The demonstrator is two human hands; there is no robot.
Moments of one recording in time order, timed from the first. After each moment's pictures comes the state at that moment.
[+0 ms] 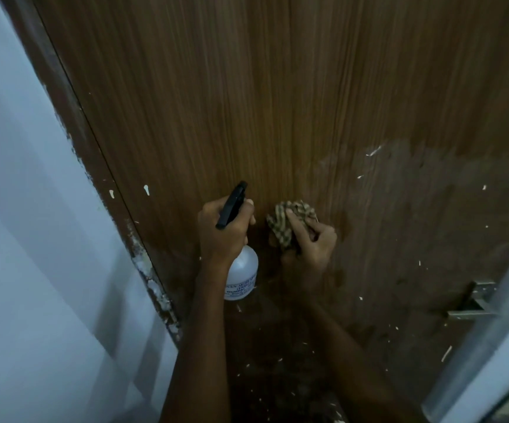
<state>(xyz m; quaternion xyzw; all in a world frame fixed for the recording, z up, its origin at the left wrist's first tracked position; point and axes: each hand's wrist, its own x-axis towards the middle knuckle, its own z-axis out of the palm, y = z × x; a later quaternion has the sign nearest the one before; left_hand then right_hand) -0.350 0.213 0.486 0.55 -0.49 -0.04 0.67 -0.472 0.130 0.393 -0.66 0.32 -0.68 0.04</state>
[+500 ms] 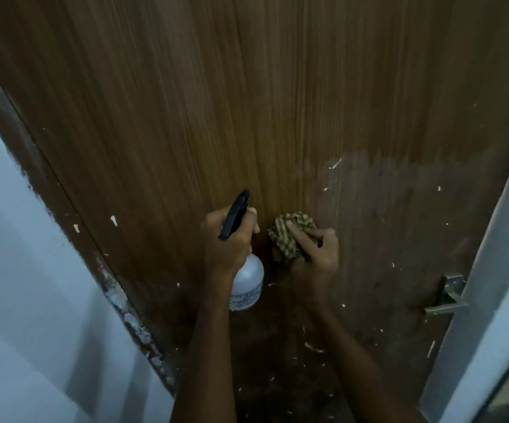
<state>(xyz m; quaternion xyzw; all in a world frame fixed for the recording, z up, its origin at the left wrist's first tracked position) -0.387 0.176 0.499 0.53 -0.52 -0.08 0.67 -0.522 0.103 0.401 -0.66 0.32 -0.67 0.09</state>
